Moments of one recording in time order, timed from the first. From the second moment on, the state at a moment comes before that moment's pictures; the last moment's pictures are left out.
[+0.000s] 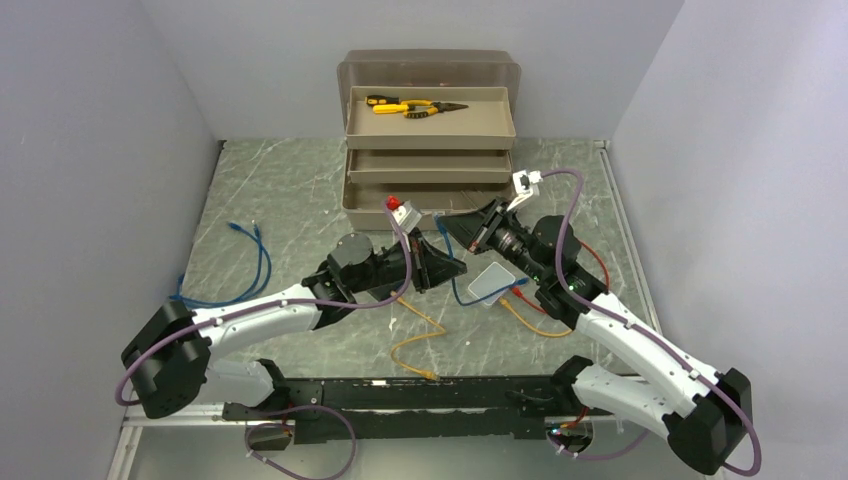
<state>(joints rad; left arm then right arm) -0.92 1.27 0.71 0.66 0.38 -0.61 0.65 0.94 0.74 0.24 -0.16 0.82</state>
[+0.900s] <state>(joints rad) -0.92 0.90 1.06 0.14 0.19 -0.35 0.63 0.58 0.93 -0.25 0.08 0.62</state>
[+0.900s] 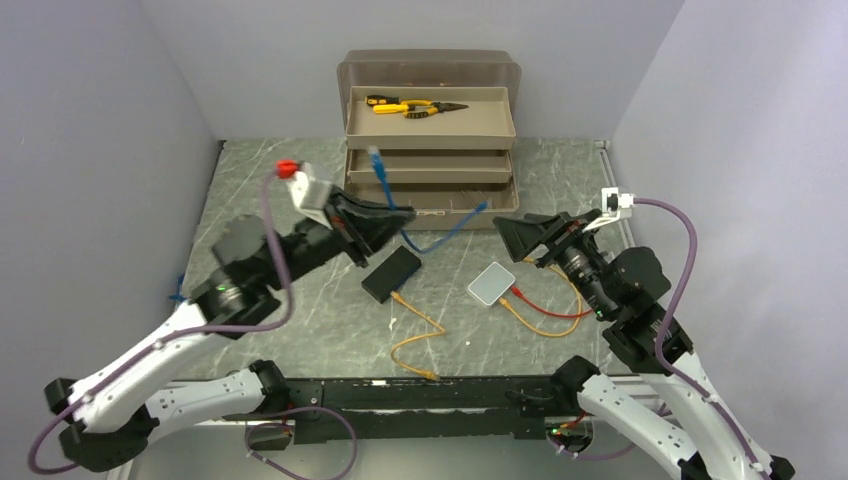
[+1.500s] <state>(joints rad) -0.65 0.93 1.70 -0.98 -0.90 -0.15 0.63 0.53 0.77 -0.30 0.09 0.58</state>
